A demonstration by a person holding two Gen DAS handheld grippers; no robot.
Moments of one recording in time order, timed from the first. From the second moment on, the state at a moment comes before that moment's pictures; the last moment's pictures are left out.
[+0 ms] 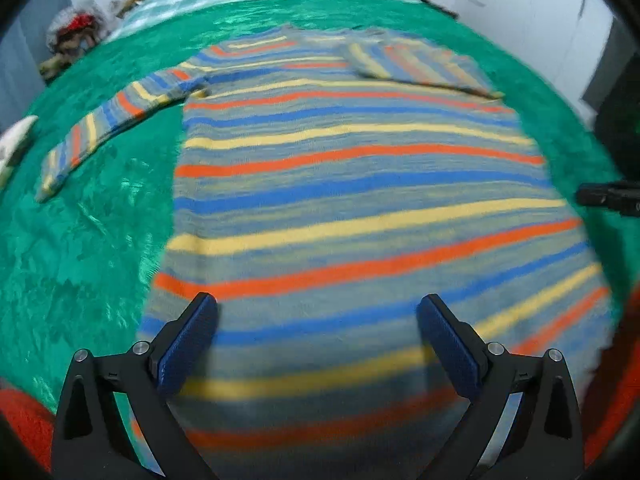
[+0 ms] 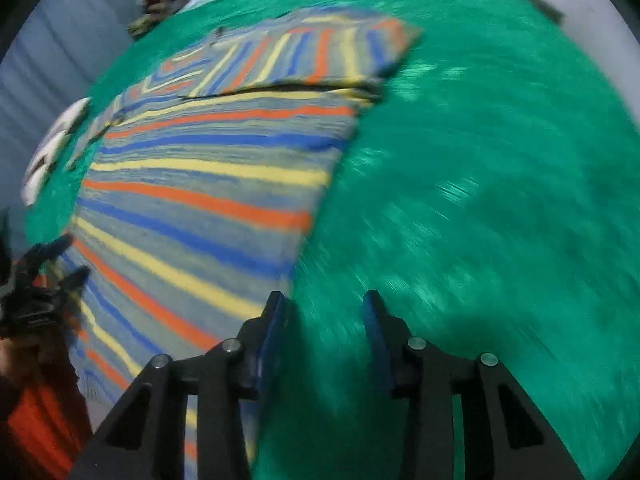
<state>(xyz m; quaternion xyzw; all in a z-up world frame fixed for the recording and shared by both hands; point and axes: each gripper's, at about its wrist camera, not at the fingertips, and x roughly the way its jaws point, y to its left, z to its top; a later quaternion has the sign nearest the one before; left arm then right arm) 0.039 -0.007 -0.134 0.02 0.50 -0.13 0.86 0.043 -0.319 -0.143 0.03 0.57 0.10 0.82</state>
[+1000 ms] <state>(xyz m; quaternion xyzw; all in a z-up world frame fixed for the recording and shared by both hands) 0.136 0.174 -0.048 -0.10 0.43 -0.02 0.90 -0.050 -0.243 -0.119 0.05 0.48 0.16 0.86</state>
